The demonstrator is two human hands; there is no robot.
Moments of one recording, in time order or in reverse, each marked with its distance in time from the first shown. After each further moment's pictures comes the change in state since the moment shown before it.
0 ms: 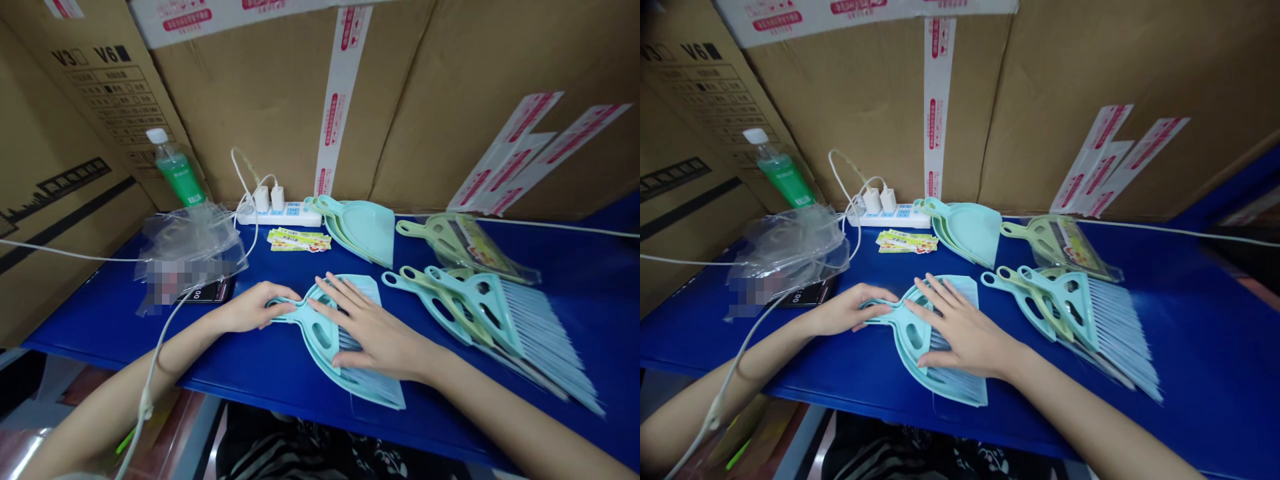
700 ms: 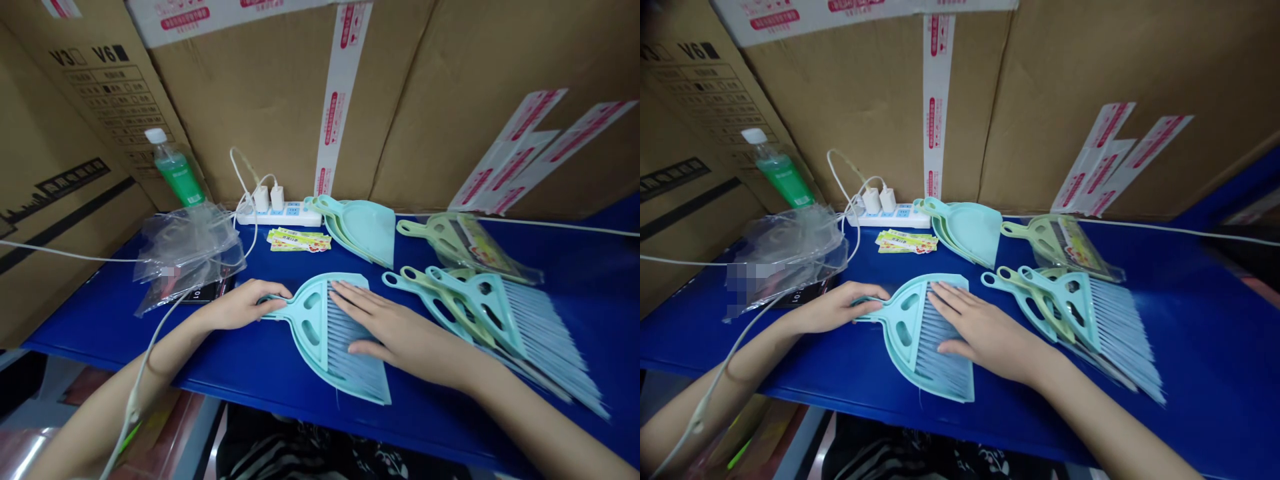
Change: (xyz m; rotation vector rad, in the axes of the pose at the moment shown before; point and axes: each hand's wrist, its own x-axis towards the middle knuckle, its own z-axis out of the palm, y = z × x) left_hand -0.006 0.008 -0.016 0.237 -0.008 0.128; right_hand -0.017 0.002 -0.019 -0.042 -0.038 0.122
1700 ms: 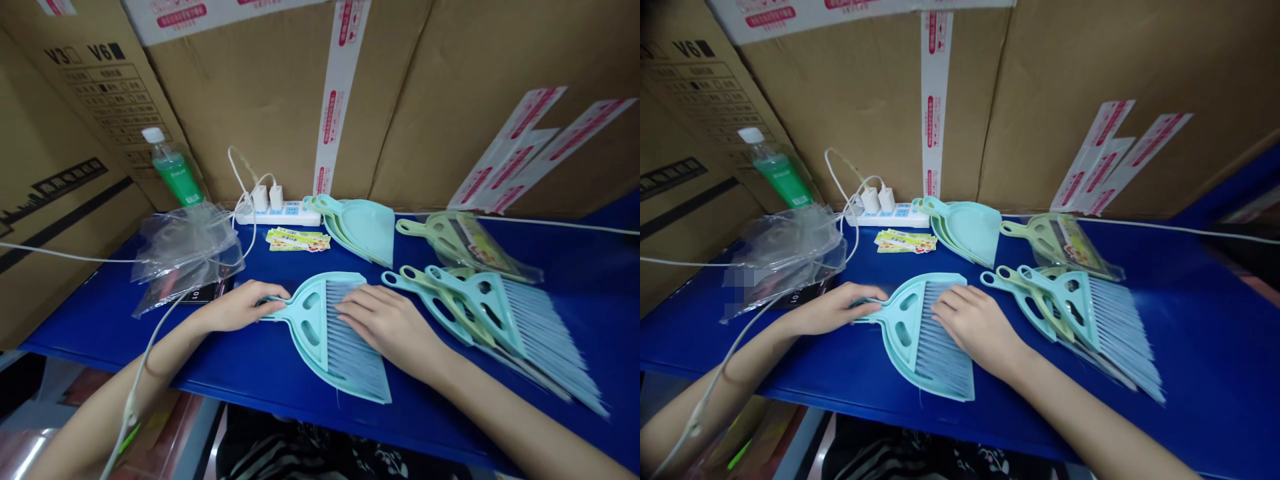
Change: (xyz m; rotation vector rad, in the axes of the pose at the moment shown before) left_hand 0.000 0.002 -0.001 0.031 -0.038 -0.013; right_hand 0.013 -0.009 0.010 -0.337 0.526 -0.114
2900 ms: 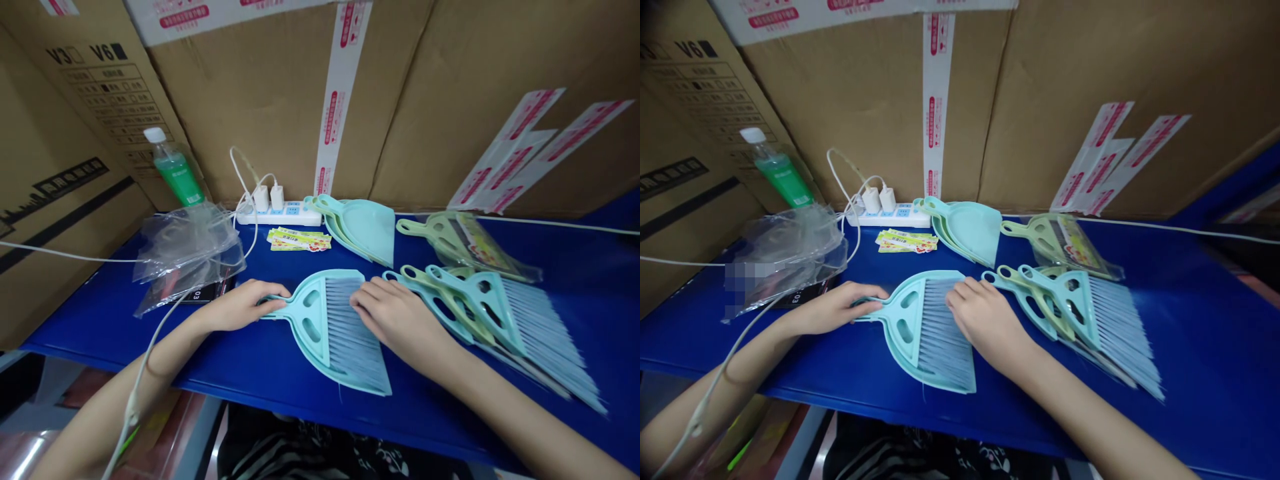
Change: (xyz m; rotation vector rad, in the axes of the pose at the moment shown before) left_hand -0.003 -0.002 0.000 0.020 0.008 -0.001; right_hand -0.004 0.007 -0.001 -0.195 -0.122 0.084
